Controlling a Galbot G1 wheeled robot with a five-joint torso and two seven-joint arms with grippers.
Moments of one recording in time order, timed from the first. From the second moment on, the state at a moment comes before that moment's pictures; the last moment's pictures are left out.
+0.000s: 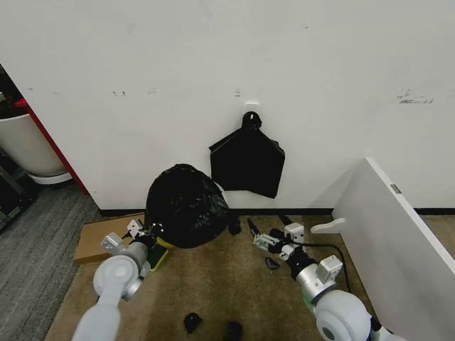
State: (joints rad) left arm 1.24 -1.30 -0.58 -1.87 -1.35 0.45 -0.43; right arm -1.37 0.95 0.07 2.04 0.44 0.10 0.07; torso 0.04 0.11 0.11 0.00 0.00
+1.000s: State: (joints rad) left arm 1.25 -1.31 -0.55 -1.94 -1.38 0.59 -0.40; right arm -1.29 1.10 0.07 1.86 0.35 0.21 -0.03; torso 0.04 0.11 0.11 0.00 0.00
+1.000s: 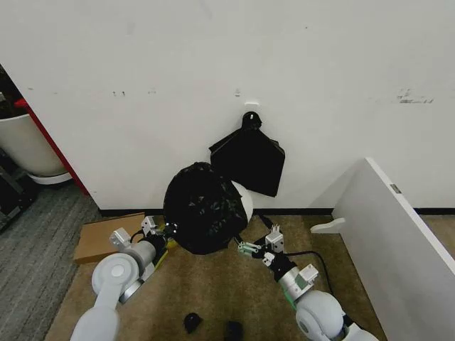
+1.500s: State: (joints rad) left arm 1.25 -1.30 -0.57 -1.95 -1.39 0.64 -0.39; right arm -1.25 1.10 0.14 1.69 0.28 0.43 -0.29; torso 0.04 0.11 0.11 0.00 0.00
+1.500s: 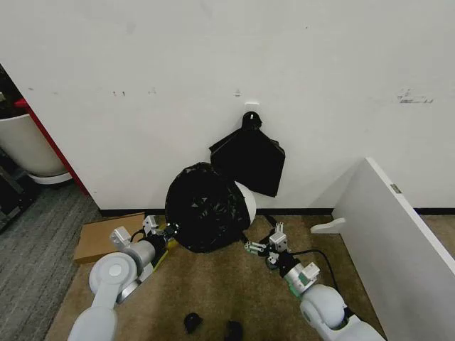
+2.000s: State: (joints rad) left arm 1.25 -1.29 -0.58 -1.97 -1.39 0.67 -0.39; right arm -1.20 1.12 0.18 1.59 0.06 0.53 -0.23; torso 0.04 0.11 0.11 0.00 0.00
